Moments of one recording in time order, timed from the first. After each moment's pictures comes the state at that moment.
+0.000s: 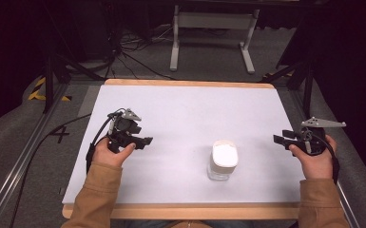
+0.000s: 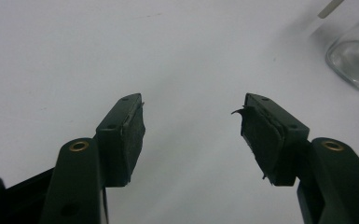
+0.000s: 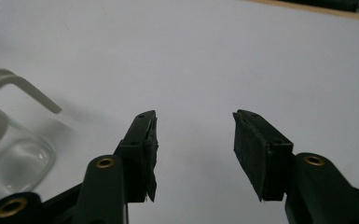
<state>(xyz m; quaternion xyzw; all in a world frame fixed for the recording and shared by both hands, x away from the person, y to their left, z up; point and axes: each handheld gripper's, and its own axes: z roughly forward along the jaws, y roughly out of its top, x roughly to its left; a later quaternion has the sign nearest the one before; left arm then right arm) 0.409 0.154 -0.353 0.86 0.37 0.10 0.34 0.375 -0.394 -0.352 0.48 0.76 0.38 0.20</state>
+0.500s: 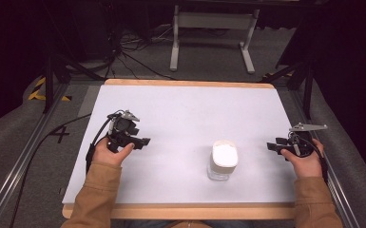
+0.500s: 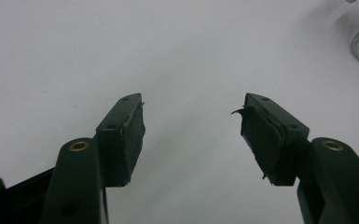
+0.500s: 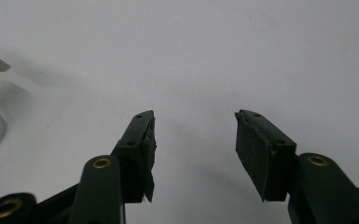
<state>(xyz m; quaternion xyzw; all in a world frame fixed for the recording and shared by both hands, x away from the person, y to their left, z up) 0.418 0.159 -0.368 0.86 0.38 0.09 0.33 0.395 -0.397 -0.399 0.49 0.78 0.34 0.17</state>
